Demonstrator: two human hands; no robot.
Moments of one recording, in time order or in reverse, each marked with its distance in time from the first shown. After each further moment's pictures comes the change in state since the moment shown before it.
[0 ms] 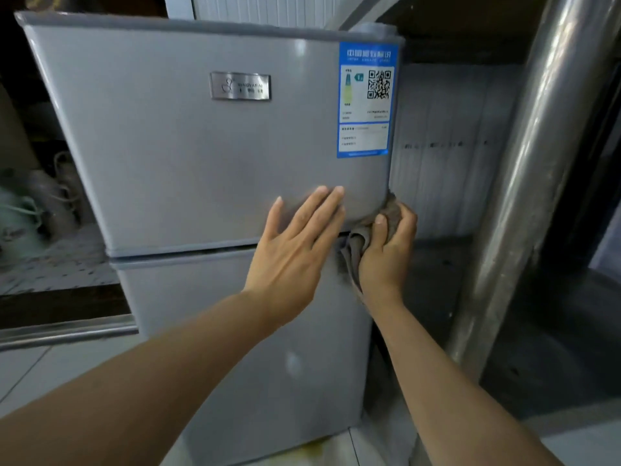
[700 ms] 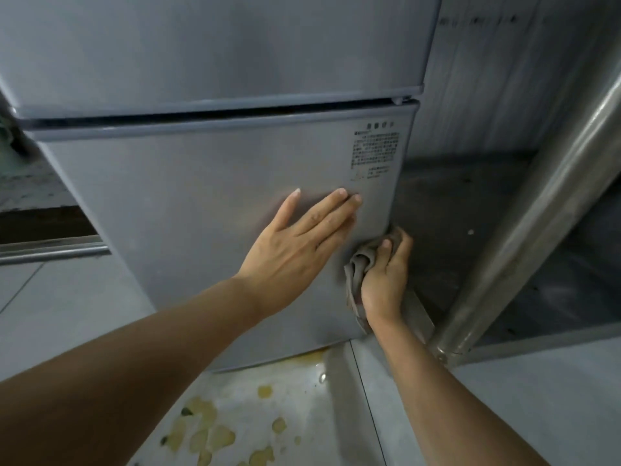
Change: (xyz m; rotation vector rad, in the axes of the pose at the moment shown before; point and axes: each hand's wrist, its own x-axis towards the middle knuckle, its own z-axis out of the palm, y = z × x) left_hand -0.083 0.037 0.072 0.143 -0.069 0.285; right_hand -0.116 0.128 -0.042 -0.147 -0.057 0.302
